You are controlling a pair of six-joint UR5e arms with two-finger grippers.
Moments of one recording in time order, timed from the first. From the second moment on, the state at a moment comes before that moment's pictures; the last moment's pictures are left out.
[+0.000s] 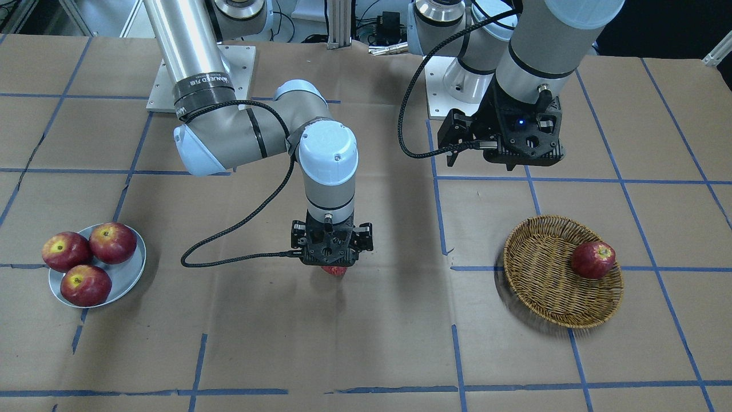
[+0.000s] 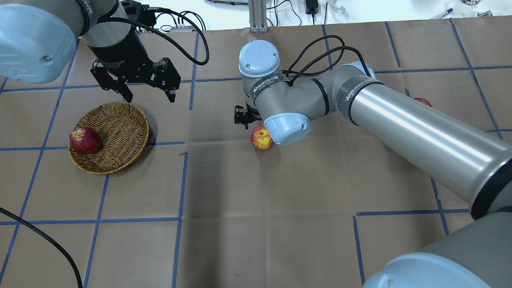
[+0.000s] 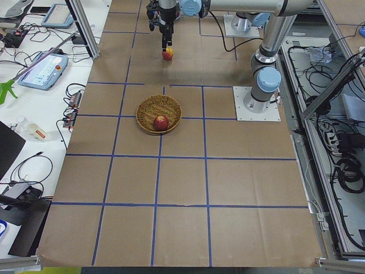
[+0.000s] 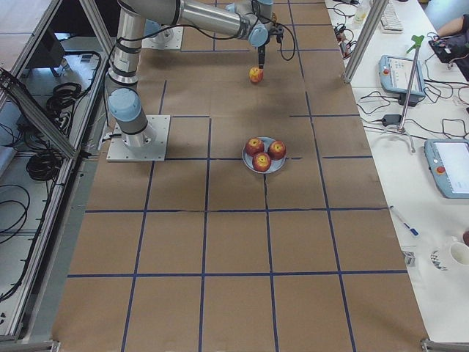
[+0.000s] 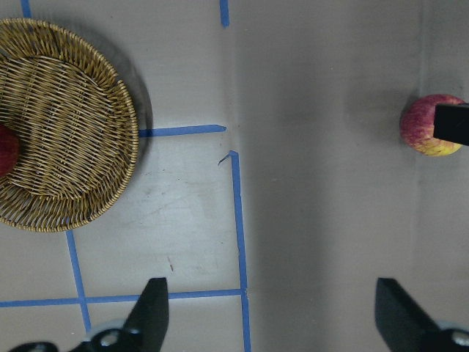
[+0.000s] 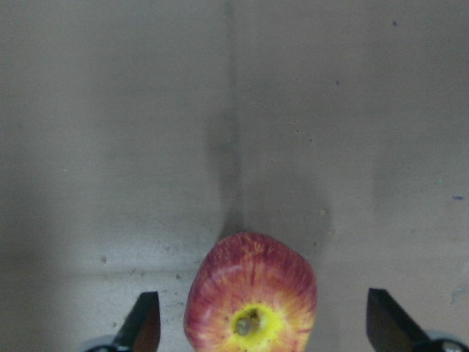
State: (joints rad) left arm -1.61 -1.65 -1.52 -1.60 1.56 0.02; right arm 1.97 -1.07 1.65 -2.23 -1.59 0.44
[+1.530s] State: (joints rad) left arm -1.60 -1.65 -1.52 -1.60 1.56 0.02; right arm 1.96 -1.03 1.66 -2.33 -1.59 0.37
